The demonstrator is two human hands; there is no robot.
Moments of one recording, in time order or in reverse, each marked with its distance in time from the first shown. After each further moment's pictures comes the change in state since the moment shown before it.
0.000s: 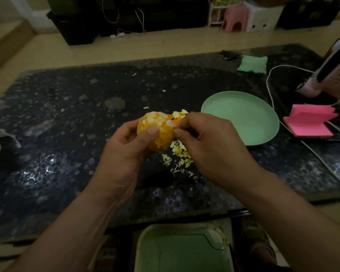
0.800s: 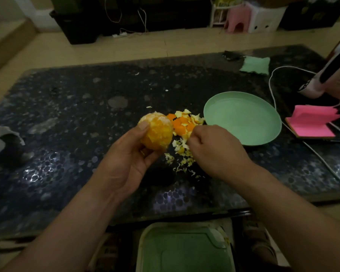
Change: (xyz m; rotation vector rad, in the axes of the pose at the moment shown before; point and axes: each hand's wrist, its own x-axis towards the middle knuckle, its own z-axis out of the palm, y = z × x) left_hand 0.003 -0.001 -0.008 -0.204 0.001 -0.219; right_hand 0.004 0.022 0.013 -0.266 -0.198 0.240
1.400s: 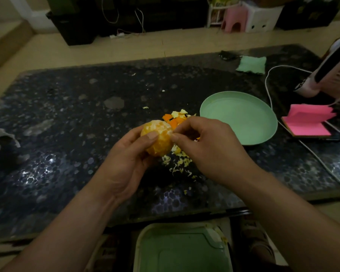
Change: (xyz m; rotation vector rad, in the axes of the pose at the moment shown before) left_hand 0.004 -0.008 0.000 0.137 -0.056 0.026; right_hand -0.012 -0.012 -0.015 0.348 0.094 -0.099
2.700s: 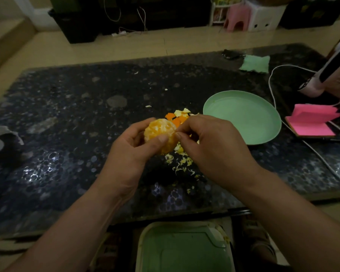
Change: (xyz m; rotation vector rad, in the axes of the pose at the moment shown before) left_hand -0.003 -0.003 -0.003 0.212 0.042 0.166; right_hand -0.001 0.002 0.007 -0.196 0.115 -0.237
